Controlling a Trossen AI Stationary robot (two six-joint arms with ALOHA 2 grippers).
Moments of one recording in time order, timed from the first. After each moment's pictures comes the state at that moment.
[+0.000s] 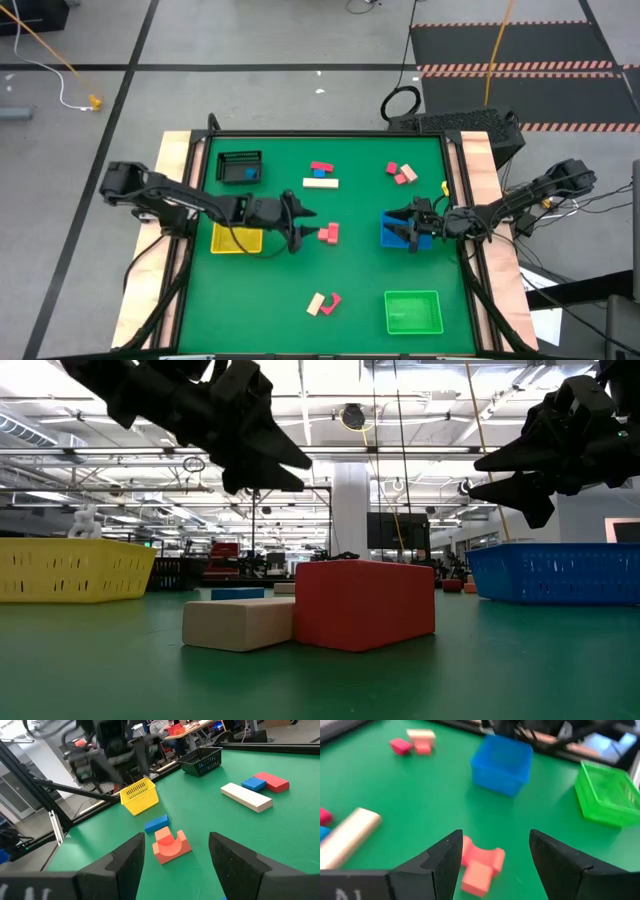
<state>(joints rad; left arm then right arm) -0.10 1.49 0.71 0.34 -0.15 -0.30 0.32 0.82 0.02 0.67 0.50 0.54</state>
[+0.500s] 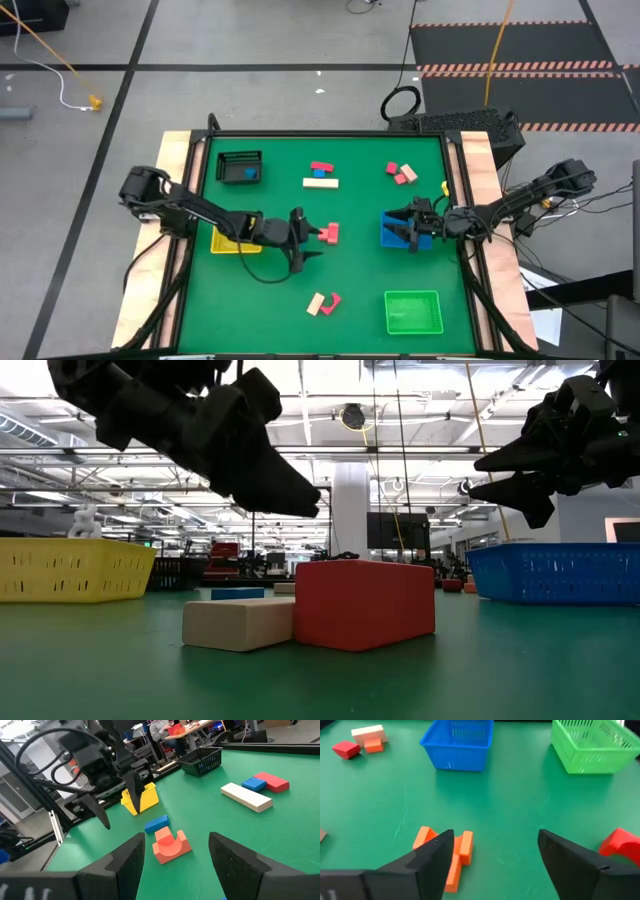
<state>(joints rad) -0.21 1.67 0.71 0.48 -0.16 -0.11 0.32 0.82 0.02 0.67 0.50 0.54</state>
